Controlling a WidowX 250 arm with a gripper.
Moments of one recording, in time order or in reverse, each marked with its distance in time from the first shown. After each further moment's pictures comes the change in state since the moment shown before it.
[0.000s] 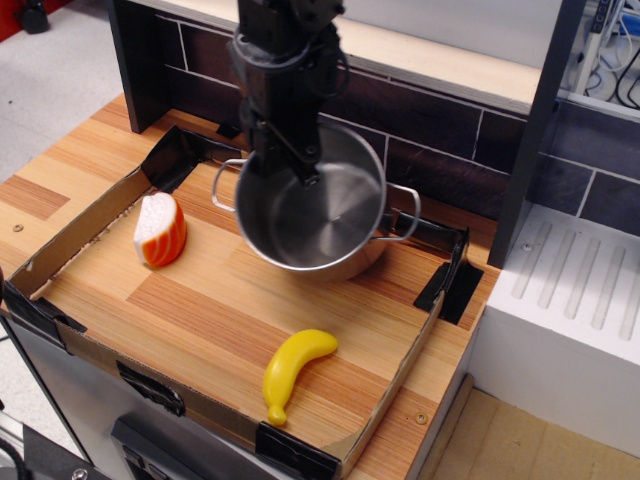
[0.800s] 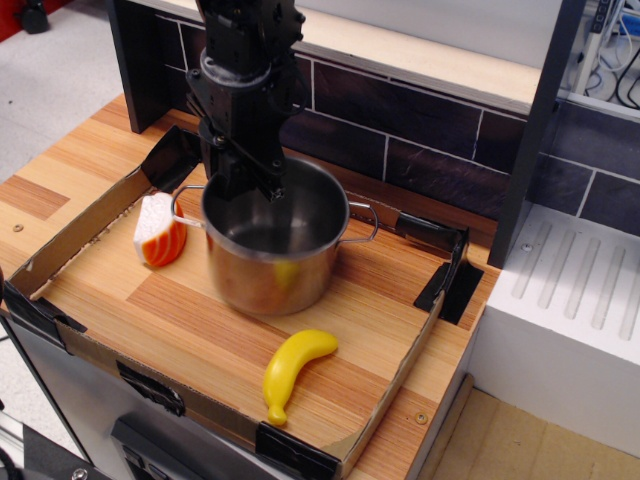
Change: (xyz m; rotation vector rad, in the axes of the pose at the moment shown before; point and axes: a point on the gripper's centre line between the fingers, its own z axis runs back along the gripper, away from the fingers) arm -0.019 0.013 -0.026 -0.012 0.093 0.101
